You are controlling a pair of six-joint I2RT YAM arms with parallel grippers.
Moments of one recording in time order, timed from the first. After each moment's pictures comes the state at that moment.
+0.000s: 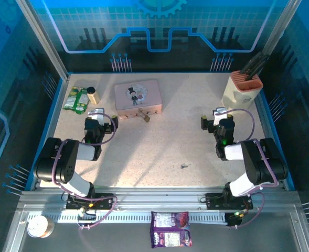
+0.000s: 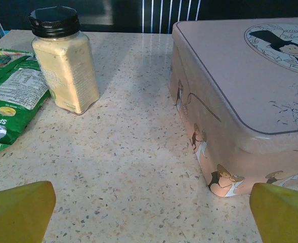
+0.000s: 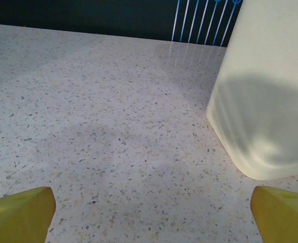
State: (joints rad) left arm -0.04 1.57 0.36 0.88 -0.10 -0.08; right arm 0.10 1.55 0.37 0.85 0.16 -0.06
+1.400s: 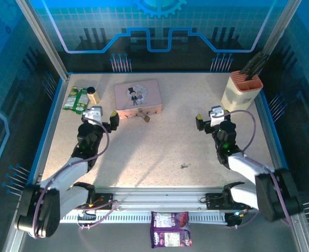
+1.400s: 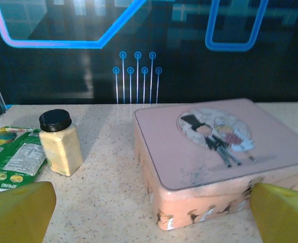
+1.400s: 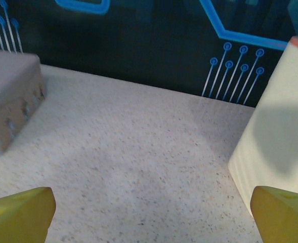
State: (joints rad) left arm -0.15 0.99 0.35 0.52 -0.13 -0.11; right arm 0.22 1.12 0.37 0.57 0.13 -0.11
